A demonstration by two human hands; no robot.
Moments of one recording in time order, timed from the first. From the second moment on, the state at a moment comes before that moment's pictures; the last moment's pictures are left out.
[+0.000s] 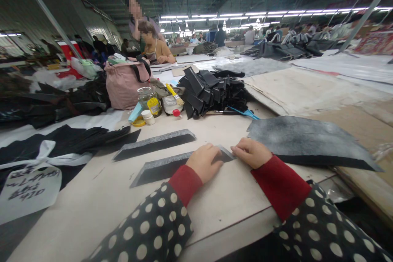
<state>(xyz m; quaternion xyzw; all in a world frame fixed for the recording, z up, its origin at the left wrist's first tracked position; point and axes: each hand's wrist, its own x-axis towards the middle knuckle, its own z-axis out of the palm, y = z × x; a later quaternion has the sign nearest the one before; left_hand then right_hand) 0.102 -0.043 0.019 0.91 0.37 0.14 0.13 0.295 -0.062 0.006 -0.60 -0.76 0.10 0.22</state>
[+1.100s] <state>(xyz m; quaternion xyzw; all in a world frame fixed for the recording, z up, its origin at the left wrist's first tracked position) 0.115 -0.057 0.014 0.89 0.43 0.15 0.05 0.278 -0.066 0.005 -0.44 -0.64 0.49 0.40</state>
